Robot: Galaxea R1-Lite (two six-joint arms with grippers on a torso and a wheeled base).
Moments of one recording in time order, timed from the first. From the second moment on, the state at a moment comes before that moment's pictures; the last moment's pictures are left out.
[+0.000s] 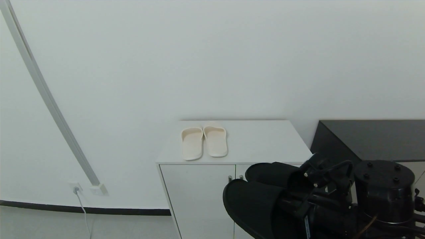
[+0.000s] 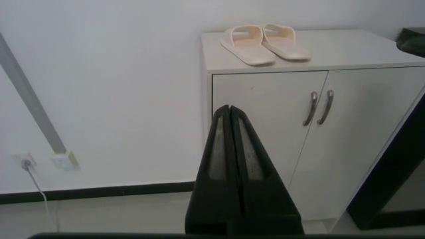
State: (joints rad) left arm 0.00 0.00 0.00 0.00 -0.05 0.00; right arm 0.80 1.57 -0.44 -0.77 -0.02 0.10
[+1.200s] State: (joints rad) left arm 0.00 0.00 0.00 0.00 -0.04 0.00; right arm 0.80 1.58 -0.42 -0.77 -0.02 0.10
